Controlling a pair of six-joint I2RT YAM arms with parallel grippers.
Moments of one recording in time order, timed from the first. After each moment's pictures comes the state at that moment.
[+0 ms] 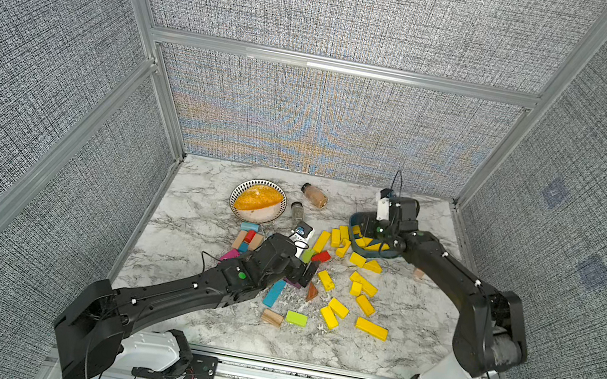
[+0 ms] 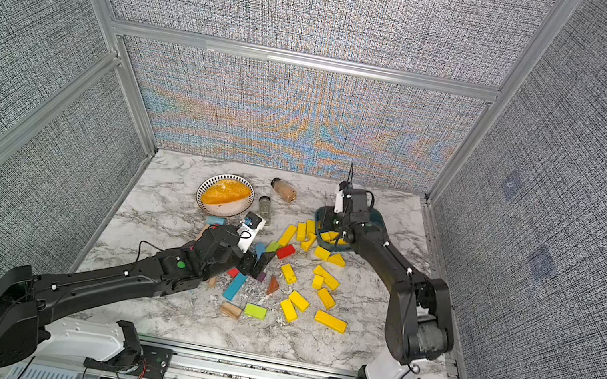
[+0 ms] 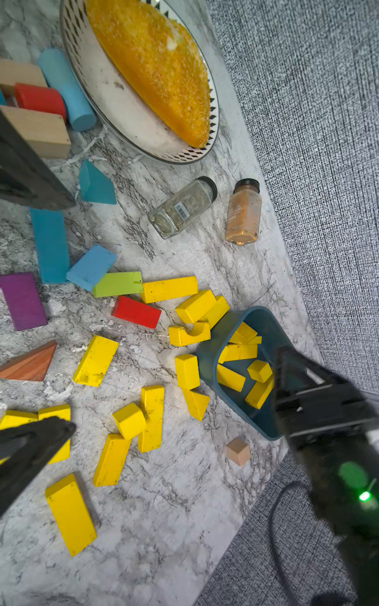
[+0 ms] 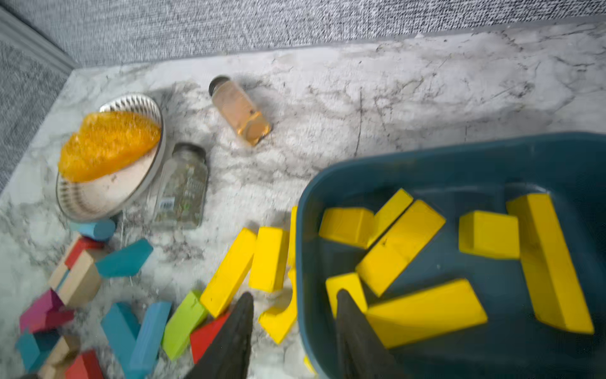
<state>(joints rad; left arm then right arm) -0.91 1.23 0.78 -0.05 -0.23 -0.21 0.35 1.61 1.13 -0.25 -0.09 0.24</state>
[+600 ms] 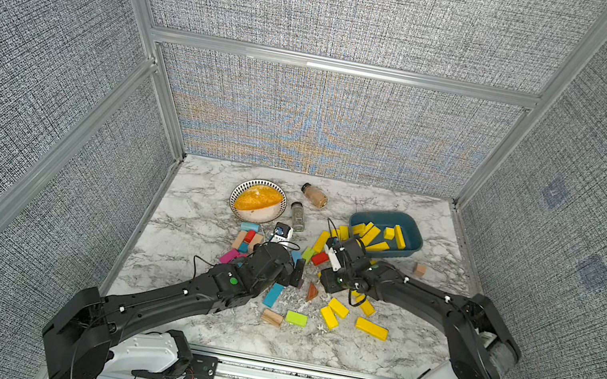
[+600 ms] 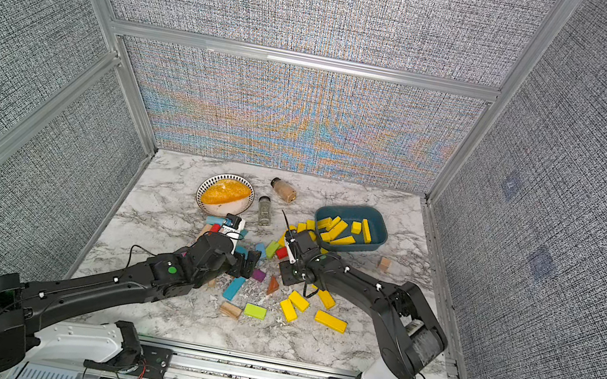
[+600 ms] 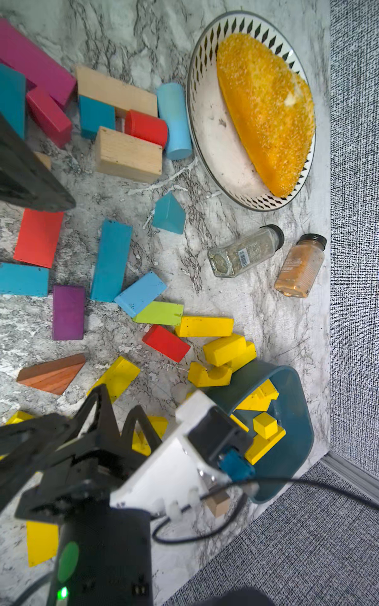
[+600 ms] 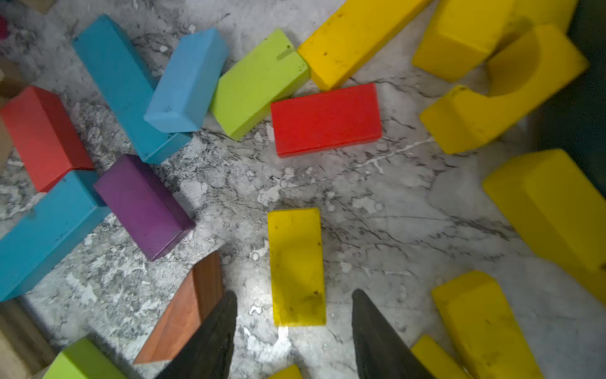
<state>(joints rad) -0.91 1.17 0.73 -0.16 -0.33 -0.47 0.71 1.66 0.97 -0.37 0.05 0.21</state>
